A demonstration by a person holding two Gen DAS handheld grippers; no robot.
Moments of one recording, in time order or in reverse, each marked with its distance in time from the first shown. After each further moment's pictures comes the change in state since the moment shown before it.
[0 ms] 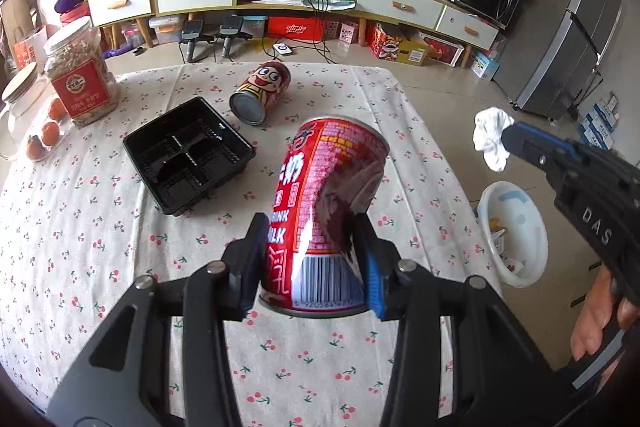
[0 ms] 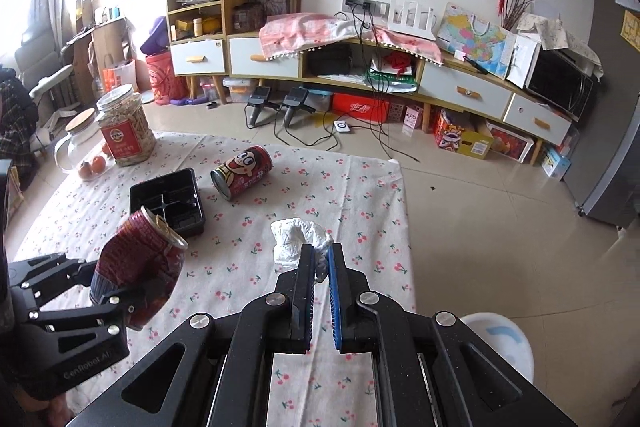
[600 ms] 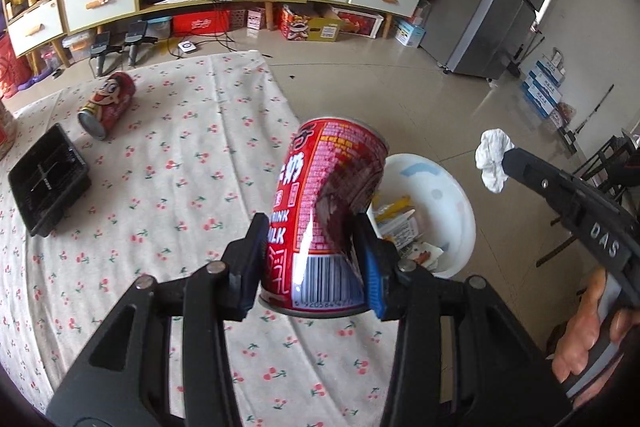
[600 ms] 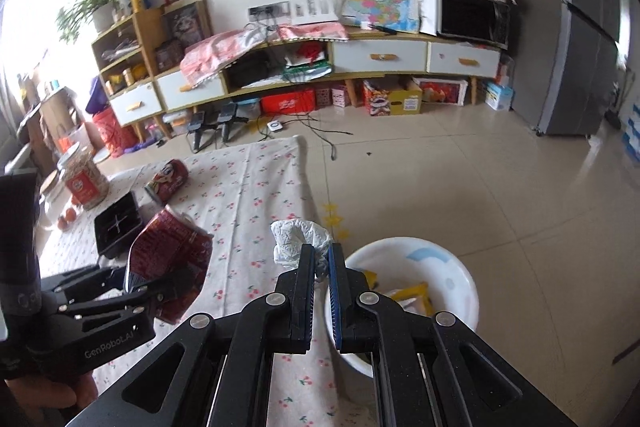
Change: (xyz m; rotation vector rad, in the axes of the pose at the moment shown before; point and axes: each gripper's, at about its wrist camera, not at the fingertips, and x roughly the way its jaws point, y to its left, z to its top) left arm 0.020 -0.135 -0.007 0.155 0.056 -0.206; right arm -0.063 -0.143 -0.073 0.345 0.000 -0.075
